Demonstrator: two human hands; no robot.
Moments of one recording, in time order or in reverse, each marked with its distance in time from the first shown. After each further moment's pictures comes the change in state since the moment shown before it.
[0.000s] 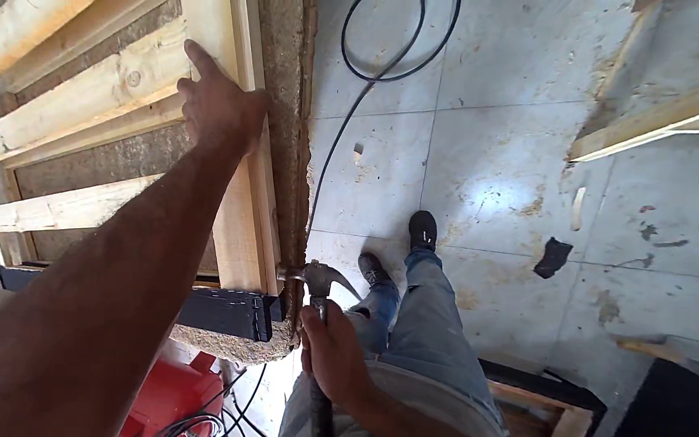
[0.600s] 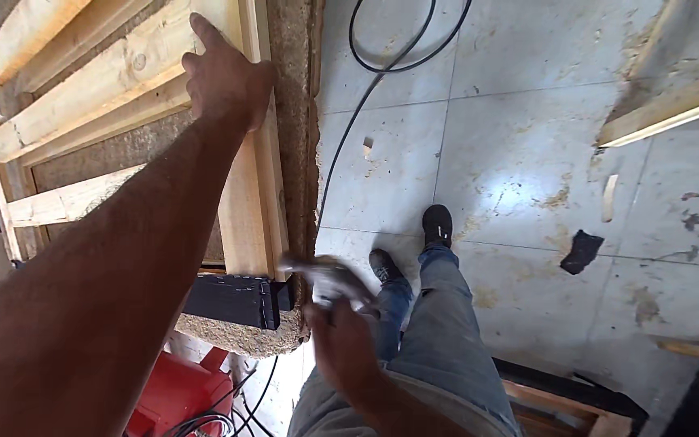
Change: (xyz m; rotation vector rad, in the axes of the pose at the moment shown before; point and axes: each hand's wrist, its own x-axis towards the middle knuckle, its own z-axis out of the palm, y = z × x) left_hand -0.001 -0.005 0.001 0.003 0.012 0.048; right_hand -0.004 0.036 0.003 -0.405 0.278 -0.515
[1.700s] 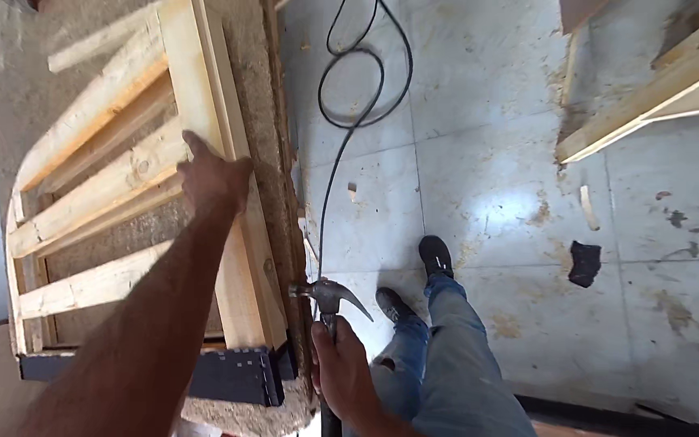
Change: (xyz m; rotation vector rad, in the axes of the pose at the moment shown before) left_hand 0.001 0.000 0.004 -0.062 0.033 -0.022; right_hand 0.049 0.005 0.007 0.390 -0.170 0.410
